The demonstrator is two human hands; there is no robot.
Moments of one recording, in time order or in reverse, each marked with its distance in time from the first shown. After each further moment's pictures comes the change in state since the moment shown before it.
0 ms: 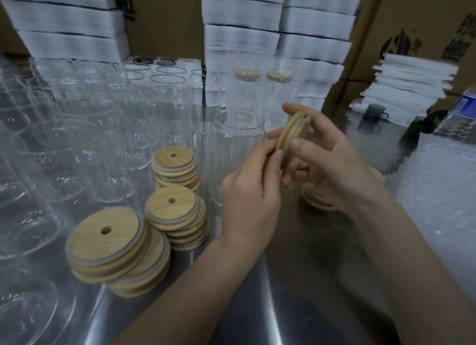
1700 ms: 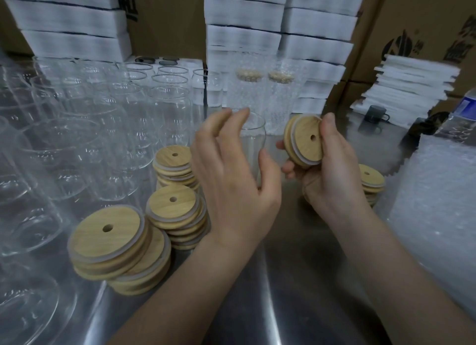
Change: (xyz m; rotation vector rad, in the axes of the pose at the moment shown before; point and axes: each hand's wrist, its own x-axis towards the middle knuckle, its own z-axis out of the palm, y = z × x) left_hand 0.011 0.005 -0.010 0.256 0.157 0.097; right_hand 0.000 0.010 0.027 0.209 0.420 -0.012
